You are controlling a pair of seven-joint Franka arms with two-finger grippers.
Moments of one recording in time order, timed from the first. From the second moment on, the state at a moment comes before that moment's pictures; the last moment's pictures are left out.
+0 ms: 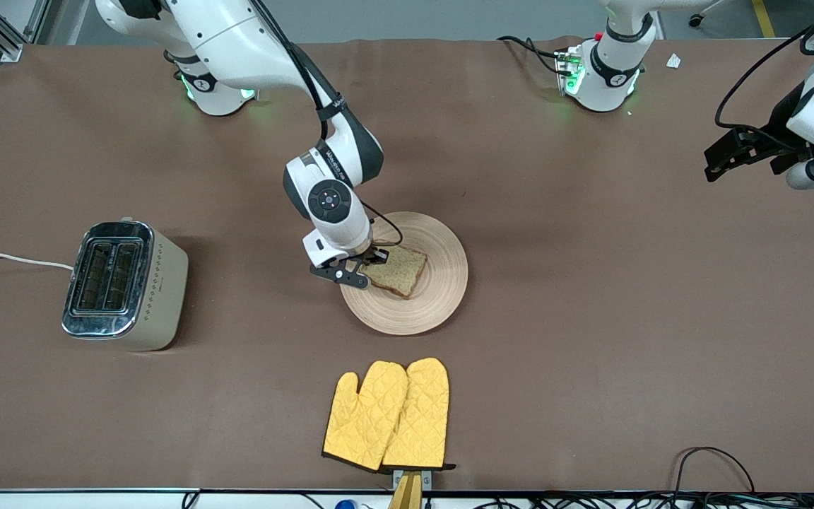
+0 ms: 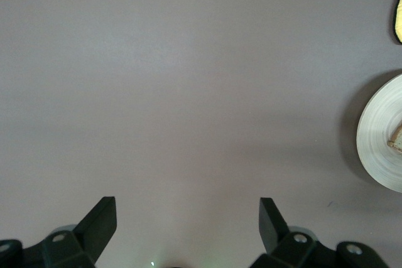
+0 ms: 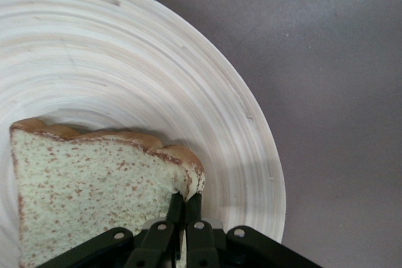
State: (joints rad) left arm 0.00 -0.04 -0.13 -1.57 0.03 1.52 -0.21; right arm 0.74 0.63 -0.09 -1.69 0.18 2.31 0.85
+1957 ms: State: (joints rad) left arm 0.00 -0.03 -0.13 -1.56 0.03 1.52 -0.20; right arm 0.54 0.51 -0.44 -1.39 -0.62 1.50 -0.03
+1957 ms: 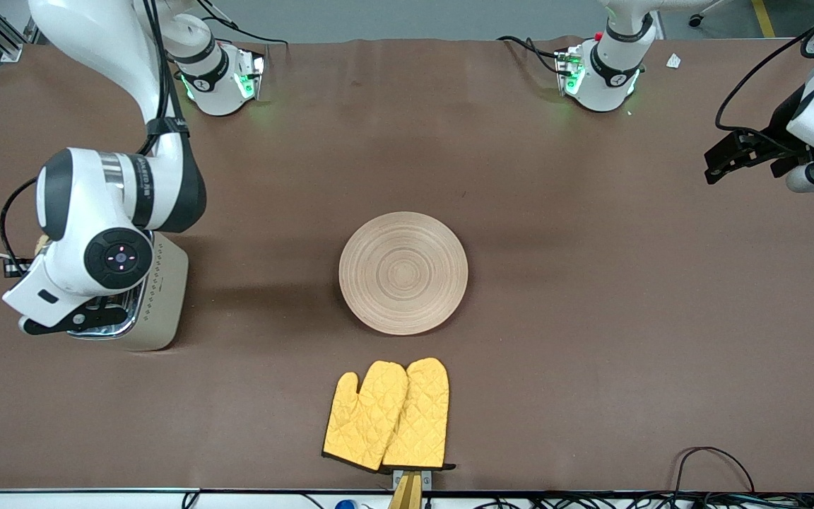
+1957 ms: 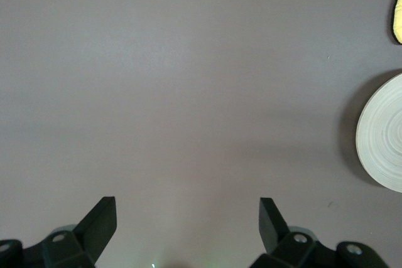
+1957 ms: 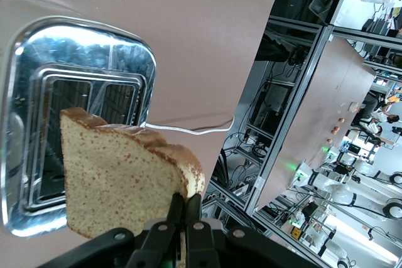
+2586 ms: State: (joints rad) left arm 0.00 -0.02 -0.14 -1.56 0.03 1.52 -0.20; right arm 0.53 0.56 -0.44 -1.41 -0.57 1.56 0.04
